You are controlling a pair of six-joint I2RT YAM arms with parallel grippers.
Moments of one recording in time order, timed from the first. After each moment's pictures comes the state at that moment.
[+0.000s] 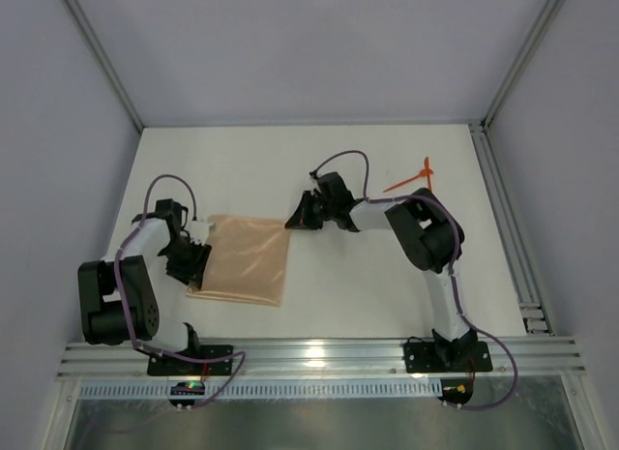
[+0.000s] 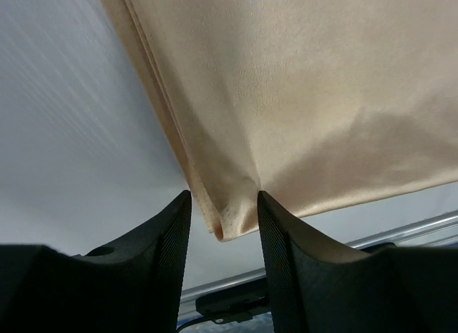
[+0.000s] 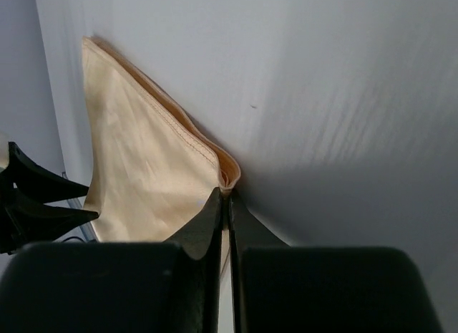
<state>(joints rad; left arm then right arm) 0.14 1.46 0.79 -0.88 0.14 0.45 0.61 2.17 1.27 0.24 -0.45 0.81</state>
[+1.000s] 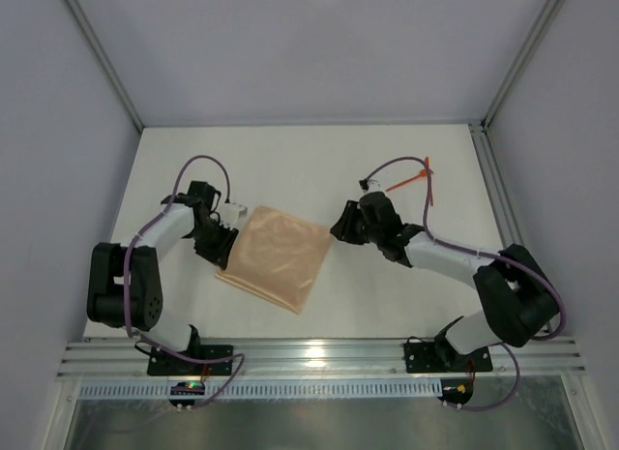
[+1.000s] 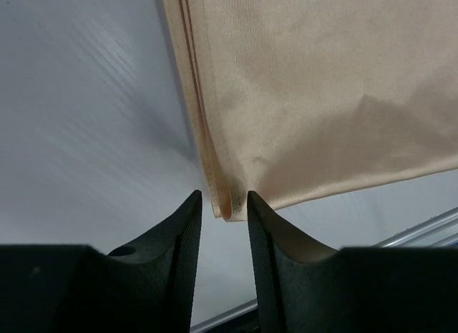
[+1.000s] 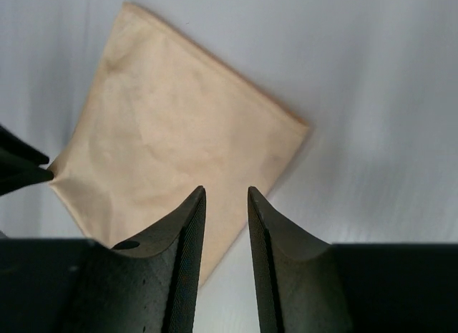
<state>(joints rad) -0.11 1.54 0.95 -0.84 0.24 0.38 0.59 1.48 0.73 0.11 -0.05 0.71</state>
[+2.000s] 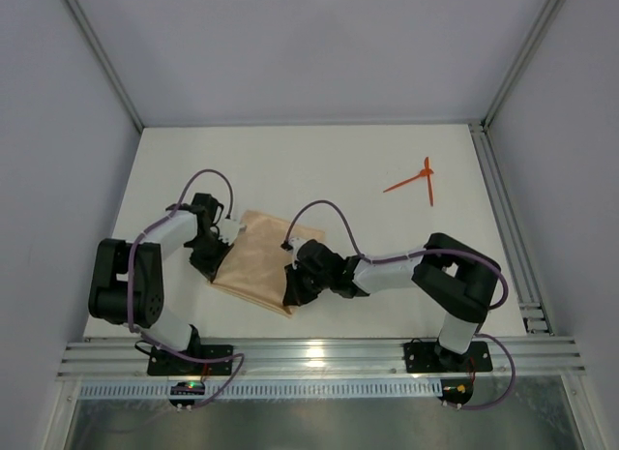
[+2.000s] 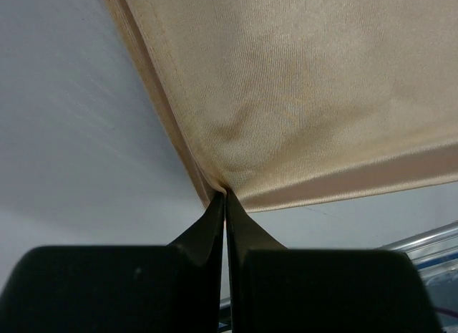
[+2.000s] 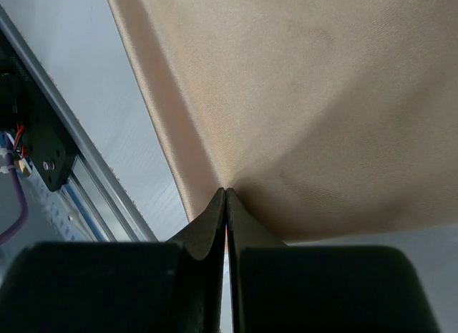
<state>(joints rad) -0.12 1.57 0.86 -0.84 0.11 0.45 1.05 1.77 0.80 0.19 -0.26 0.61</state>
